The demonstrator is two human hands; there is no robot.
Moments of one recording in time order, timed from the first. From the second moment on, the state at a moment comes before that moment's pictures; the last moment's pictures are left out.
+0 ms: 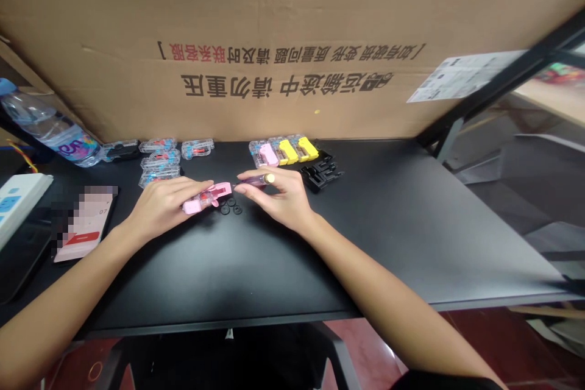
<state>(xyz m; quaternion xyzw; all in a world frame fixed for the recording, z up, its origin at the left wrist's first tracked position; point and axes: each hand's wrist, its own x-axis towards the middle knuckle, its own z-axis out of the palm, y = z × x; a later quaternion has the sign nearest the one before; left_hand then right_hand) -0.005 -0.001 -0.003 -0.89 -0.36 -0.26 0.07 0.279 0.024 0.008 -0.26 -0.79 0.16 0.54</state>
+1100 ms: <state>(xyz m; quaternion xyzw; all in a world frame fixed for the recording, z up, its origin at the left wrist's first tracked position) 0.006 -0.012 0.028 -0.74 -0.50 -0.34 -0.28 0.280 0.021 0.010 -0.31 -0.77 0.15 0.54</state>
